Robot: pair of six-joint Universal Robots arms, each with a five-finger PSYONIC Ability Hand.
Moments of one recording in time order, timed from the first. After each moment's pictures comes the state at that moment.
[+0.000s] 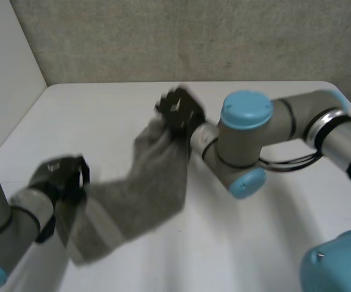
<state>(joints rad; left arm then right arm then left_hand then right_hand) 4.46 -1.75 -1.90 3.30 -1.53 3.15 2.23 -0.60 0.67 -0.11 1.40 2.50 1.16 1.21 1.20 1.20 1.01 1.05 1.31 1.32 1.35 0.92</state>
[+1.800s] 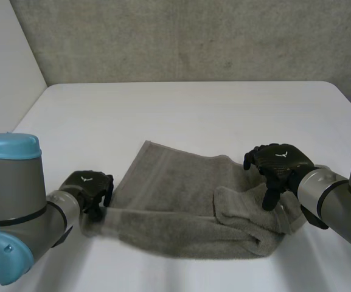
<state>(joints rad) 4.34 -1.96 -1.72 3.09 -1.55 3.41 1.90 -1.31 1.65 0.15 1.38 2.87 0.88 0.87 0.87 0.87 0.71 0.41 0.39 0.36 0.35 0.19</state>
